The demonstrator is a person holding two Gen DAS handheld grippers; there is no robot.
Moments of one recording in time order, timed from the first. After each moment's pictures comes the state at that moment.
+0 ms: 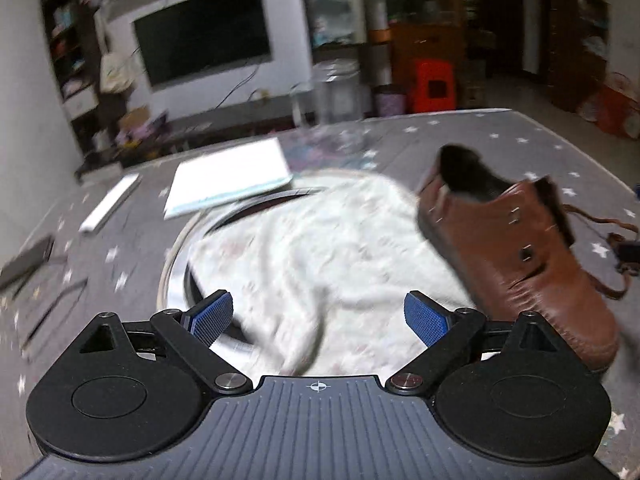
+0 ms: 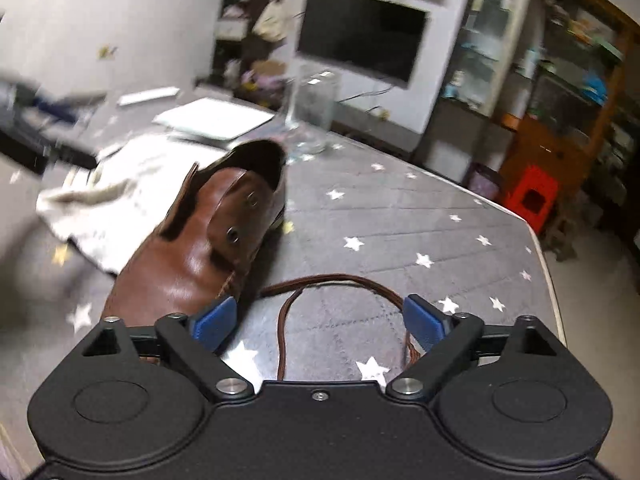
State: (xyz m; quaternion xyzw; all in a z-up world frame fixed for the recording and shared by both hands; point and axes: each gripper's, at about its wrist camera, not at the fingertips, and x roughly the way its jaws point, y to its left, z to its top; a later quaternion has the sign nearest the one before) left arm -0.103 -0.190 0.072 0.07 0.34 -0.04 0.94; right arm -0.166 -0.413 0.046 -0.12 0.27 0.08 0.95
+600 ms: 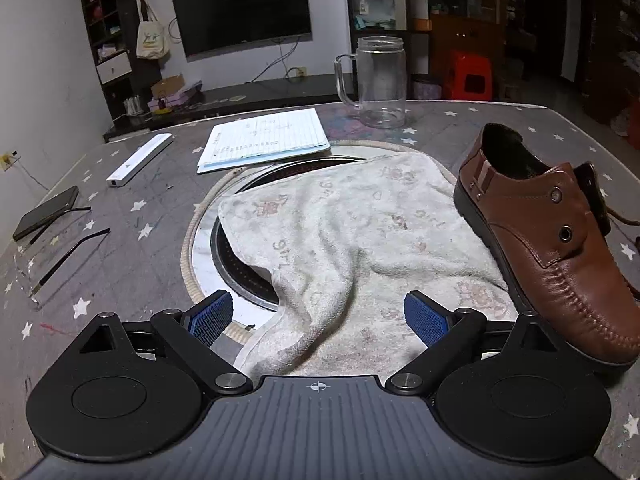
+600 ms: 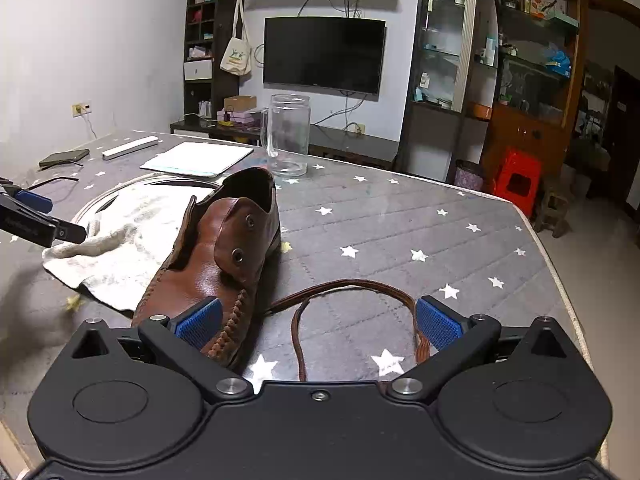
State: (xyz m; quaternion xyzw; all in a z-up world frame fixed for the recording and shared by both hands) left arm -0.113 -0.182 0.056 0.05 0.35 0.00 0.94; right arm -0.188 -0.414 0.048 -0.07 0.25 0.07 0.96
